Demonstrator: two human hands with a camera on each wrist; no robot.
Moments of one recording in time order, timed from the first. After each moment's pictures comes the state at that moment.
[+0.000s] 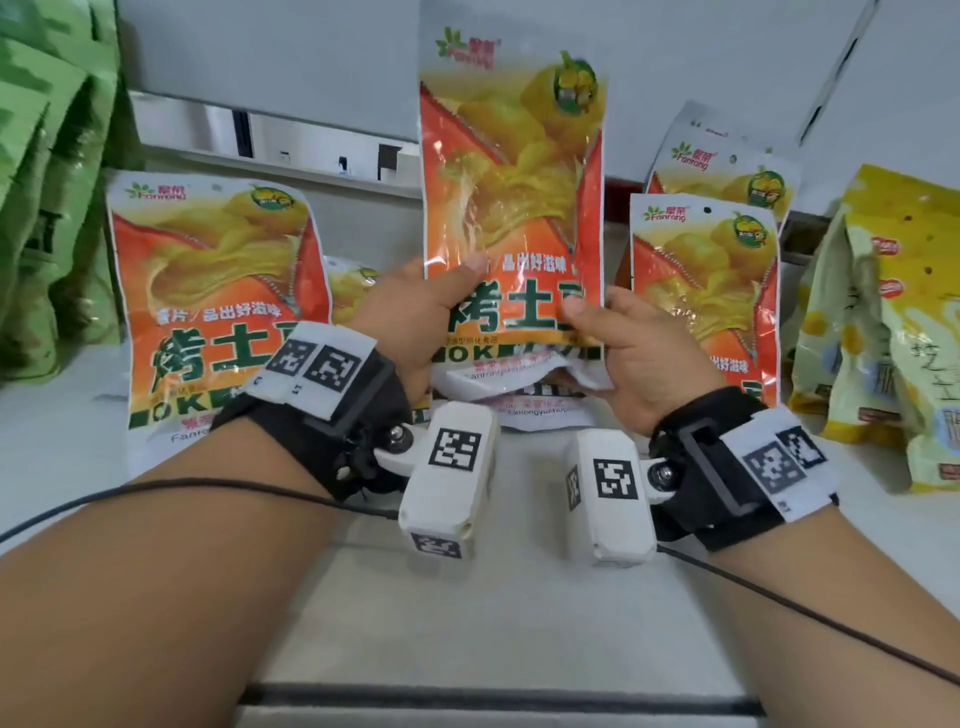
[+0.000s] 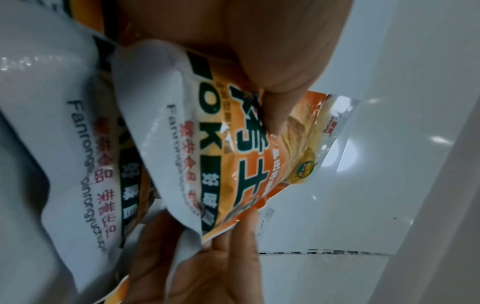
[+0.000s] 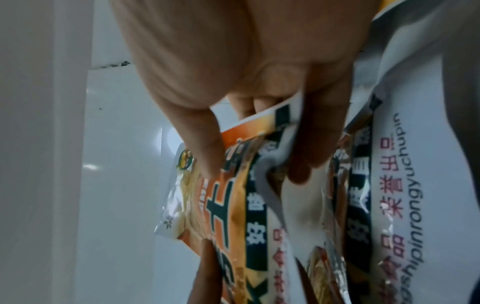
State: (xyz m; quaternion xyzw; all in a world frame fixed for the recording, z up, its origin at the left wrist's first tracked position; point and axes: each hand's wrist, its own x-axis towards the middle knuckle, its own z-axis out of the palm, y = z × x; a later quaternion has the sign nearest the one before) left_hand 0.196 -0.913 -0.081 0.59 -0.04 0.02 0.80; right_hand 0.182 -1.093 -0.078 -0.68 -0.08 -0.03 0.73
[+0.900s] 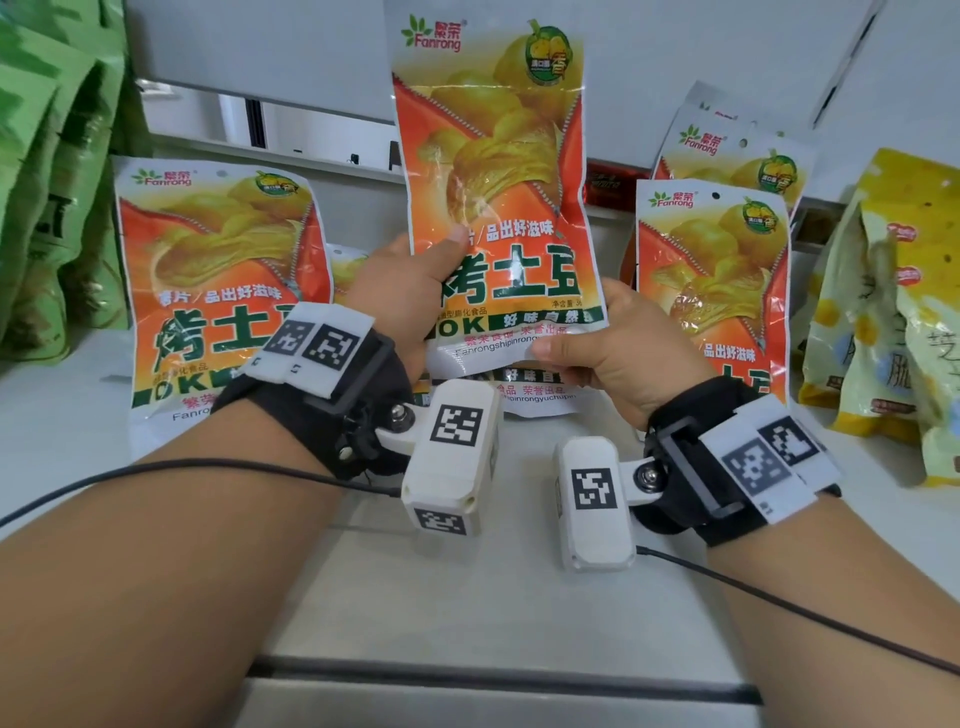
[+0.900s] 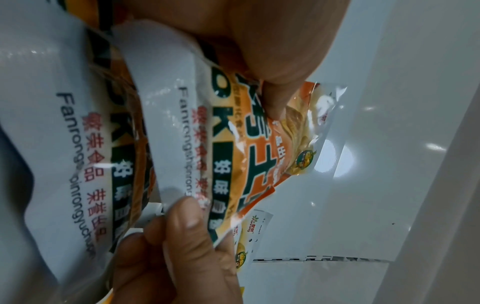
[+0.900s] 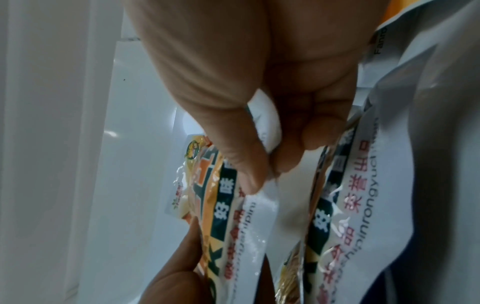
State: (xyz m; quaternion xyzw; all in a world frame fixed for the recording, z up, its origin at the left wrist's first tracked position) left_hand 0.195 -0.913 -0.078 0.56 -0.02 0.07 0.82; right_hand 0.174 -1.088 -0.076 -0.75 -0.12 -0.03 0.65
